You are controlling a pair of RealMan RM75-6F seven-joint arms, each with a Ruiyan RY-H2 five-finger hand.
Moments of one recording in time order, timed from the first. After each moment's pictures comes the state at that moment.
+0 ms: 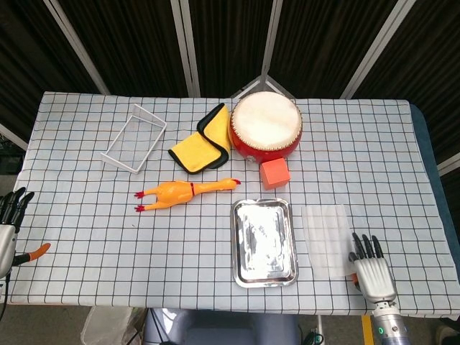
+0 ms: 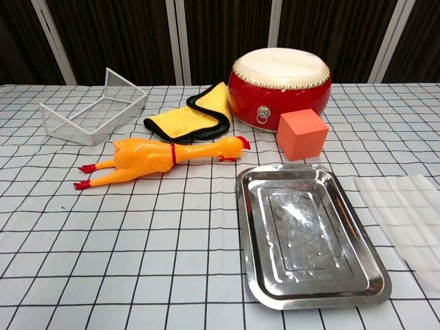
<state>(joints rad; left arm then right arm) -0.09 -1.13 -0.07 -1.61 1.48 1.52 0.04 0.08 -1.53 -0.04 -1.28 -1.50 1.37 -0.41</state>
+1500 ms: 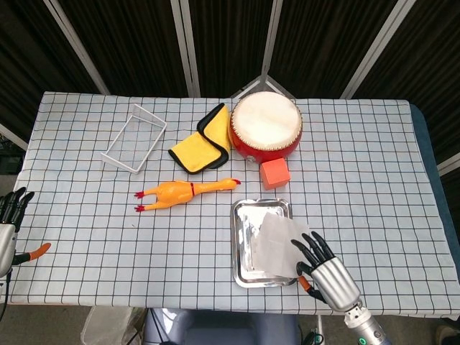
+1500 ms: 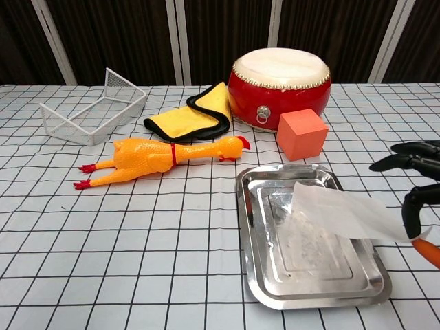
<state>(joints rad) -0.09 -1.13 -0.07 -1.61 1.47 1.50 0.03 0.19 -1.45 -0.11 -1.48 -1.90 1.49 -0.12</state>
